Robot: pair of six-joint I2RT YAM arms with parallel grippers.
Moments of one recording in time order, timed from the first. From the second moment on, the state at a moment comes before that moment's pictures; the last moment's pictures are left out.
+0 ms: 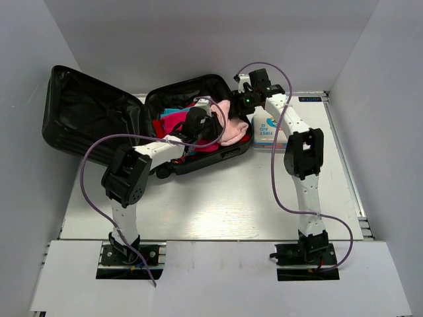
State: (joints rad) left arm -0.57 1.95 1.32 0.19 0.03 -0.49; right arm 0.33 2.36 2.23 -0.73 -0.45 0.01
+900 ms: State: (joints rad) left arm -0.54 2.15 1.84 -0.12 0.08 -0.34; right arm 0.32 2.07 1.87 -0.68 -0.41 0.10
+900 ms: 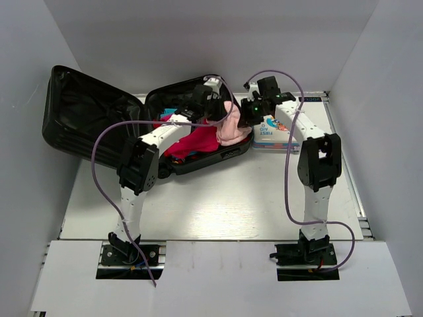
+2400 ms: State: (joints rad) left arm -0.31 2.31 2.00 -0.15 0.27 -0.34; right arm 0.49 1.99 1.61 -0.50 -0.59 0.13
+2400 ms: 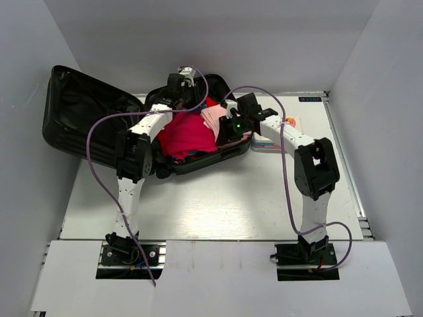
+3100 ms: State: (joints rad) left arm -0.30 1.92 1.95 -0.40 0.16 -0.21; right arm 0.40 1.76 1.74 -0.67 -0.18 0.24
